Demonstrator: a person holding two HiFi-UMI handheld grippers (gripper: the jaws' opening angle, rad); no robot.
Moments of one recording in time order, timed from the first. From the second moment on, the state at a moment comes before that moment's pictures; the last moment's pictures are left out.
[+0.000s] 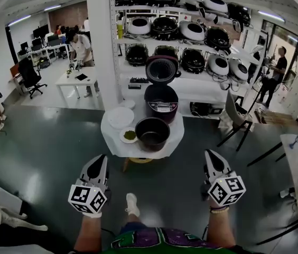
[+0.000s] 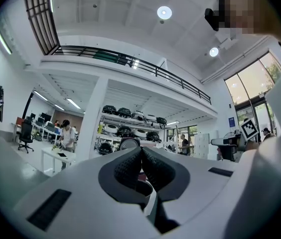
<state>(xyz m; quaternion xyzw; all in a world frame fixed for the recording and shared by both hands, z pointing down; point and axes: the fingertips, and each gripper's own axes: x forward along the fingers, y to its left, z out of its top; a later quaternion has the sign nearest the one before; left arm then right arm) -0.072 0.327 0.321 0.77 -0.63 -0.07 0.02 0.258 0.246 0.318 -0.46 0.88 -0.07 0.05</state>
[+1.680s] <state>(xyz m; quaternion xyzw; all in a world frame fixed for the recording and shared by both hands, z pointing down) -0.180 -0.053 0.291 0.84 -0.54 -0.07 0.03 0.091 -0.086 0.310 -0.48 0.88 -0.06 0.01</state>
